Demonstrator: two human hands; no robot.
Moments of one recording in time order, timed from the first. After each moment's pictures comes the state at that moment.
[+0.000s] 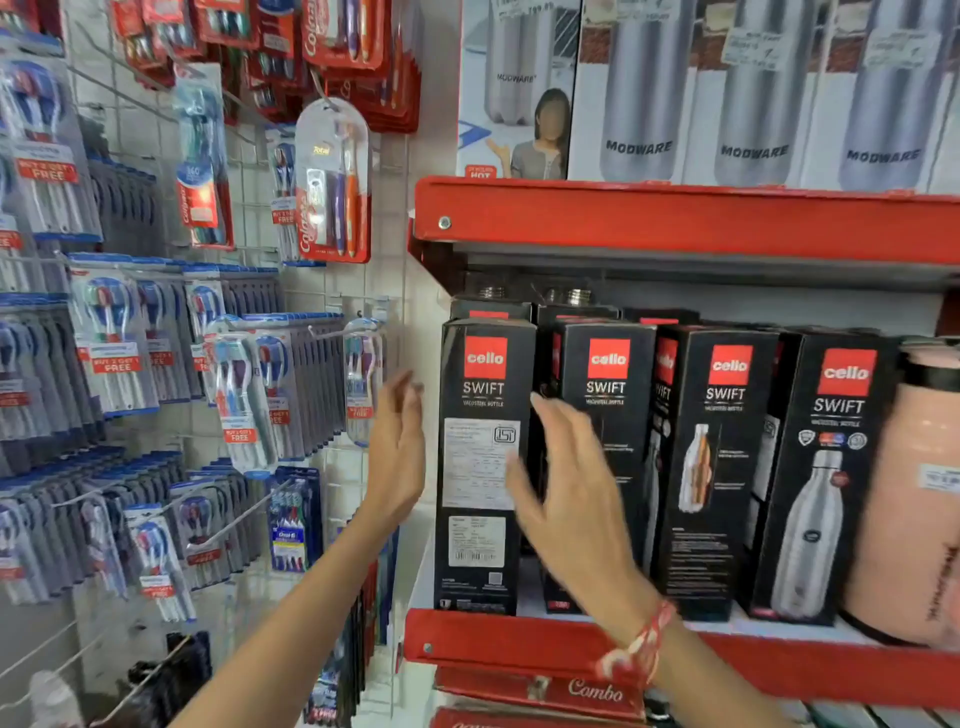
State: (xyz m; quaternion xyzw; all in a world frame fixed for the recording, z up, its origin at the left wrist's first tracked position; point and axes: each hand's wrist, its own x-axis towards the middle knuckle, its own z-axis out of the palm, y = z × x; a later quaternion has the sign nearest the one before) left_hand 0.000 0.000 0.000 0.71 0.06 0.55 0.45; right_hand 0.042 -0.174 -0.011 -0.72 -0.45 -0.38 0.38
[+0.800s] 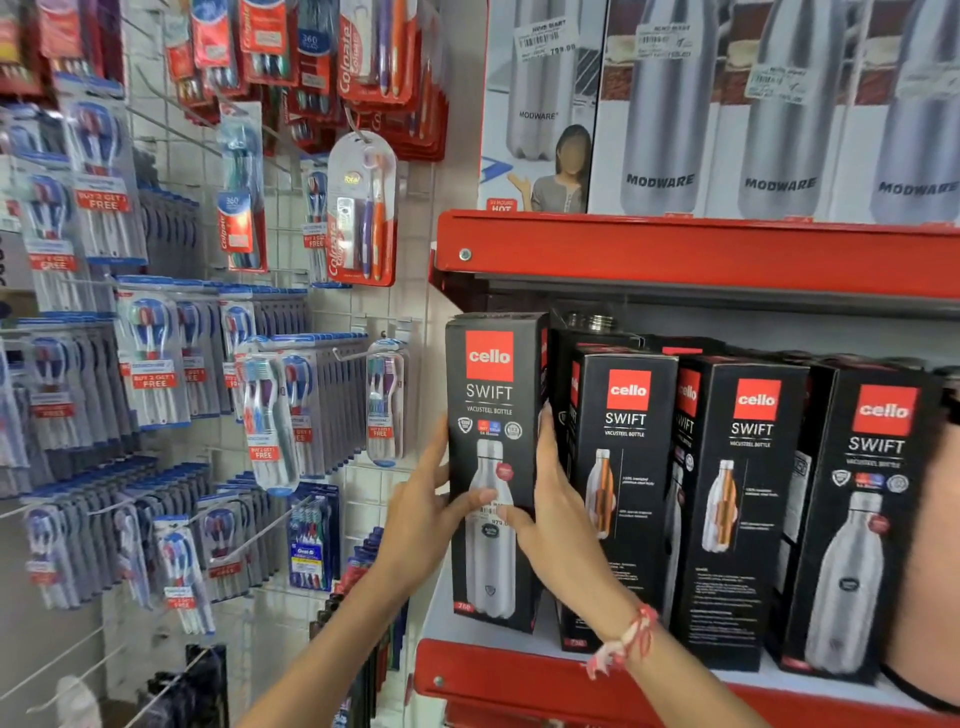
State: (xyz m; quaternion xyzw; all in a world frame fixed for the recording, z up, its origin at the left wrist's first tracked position) left_hand -0.017 -0.021 -0.029 0.78 0.07 0.41 0.46; right_hand 0.062 -0.155 -0.015 -0.75 -0.47 -0.10 0.45
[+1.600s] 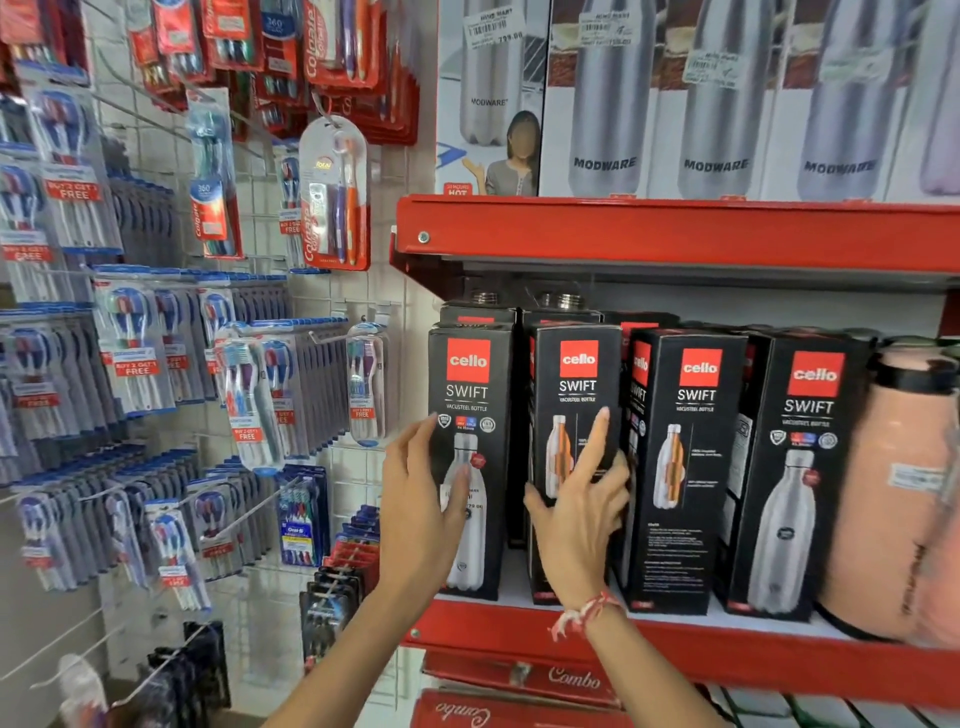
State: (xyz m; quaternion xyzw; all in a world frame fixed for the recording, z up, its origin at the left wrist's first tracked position) left_hand -0.027 -0.070 -0.031 0.78 0.14 0.56 0.26; right_hand 0.075 -0.168 -0.039 -0.82 -0.21 -0.27 0.45
